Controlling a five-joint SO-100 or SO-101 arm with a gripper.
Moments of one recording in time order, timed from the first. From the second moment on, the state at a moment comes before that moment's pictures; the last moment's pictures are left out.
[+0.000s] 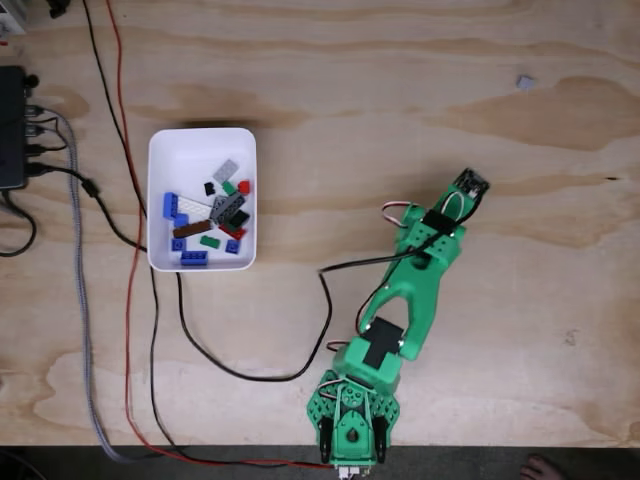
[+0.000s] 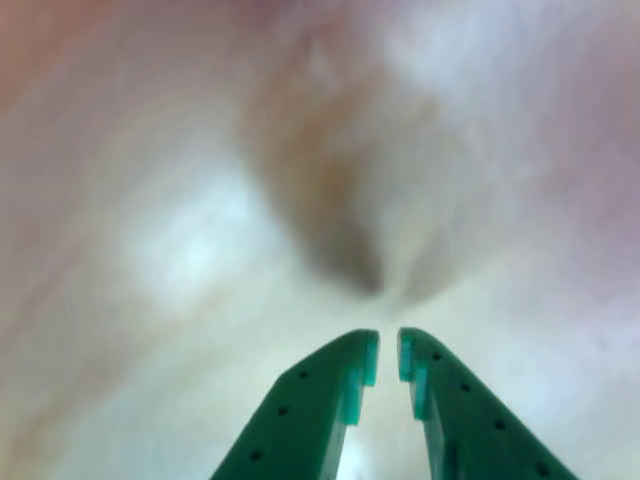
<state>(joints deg) 23.7 92.0 116.9 68.6 -74.4</state>
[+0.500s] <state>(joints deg) 20.5 108.7 102.2 86.7 -66.6</state>
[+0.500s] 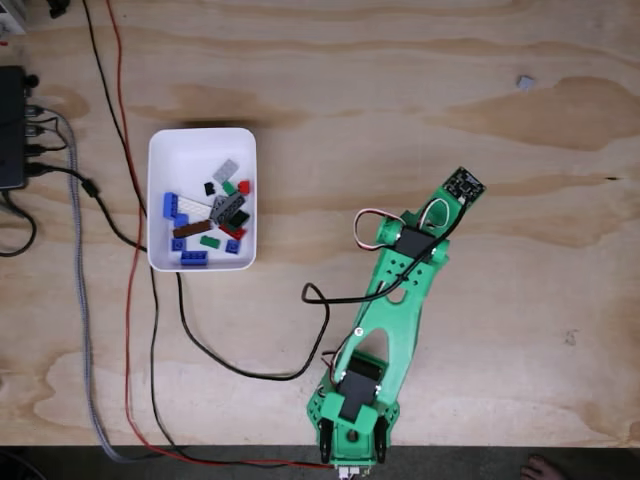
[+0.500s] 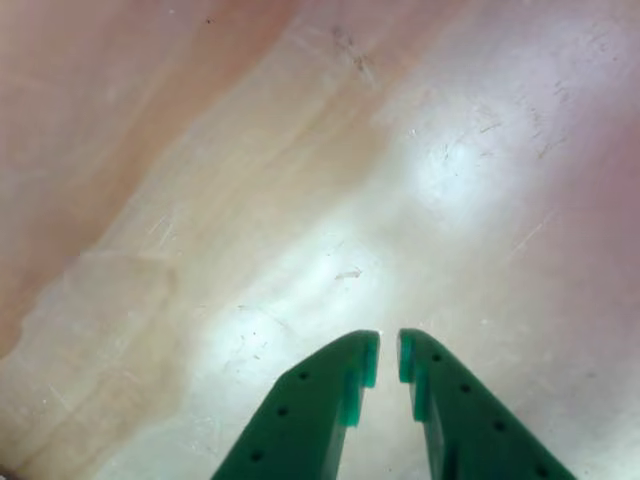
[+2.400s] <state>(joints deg) 21.5 80.1 122.6 -4.3 -80.1</state>
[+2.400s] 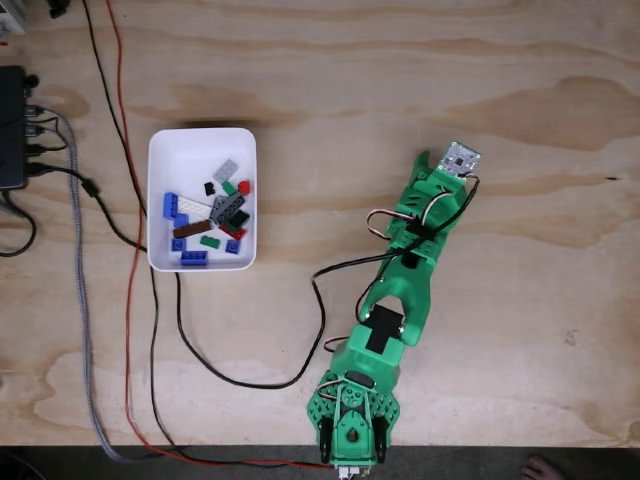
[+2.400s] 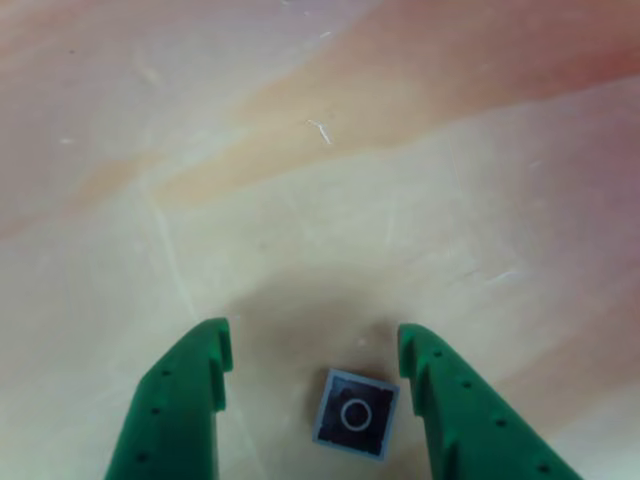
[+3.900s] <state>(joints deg) -35.8 84.5 74.4 78.0 -33.3</state>
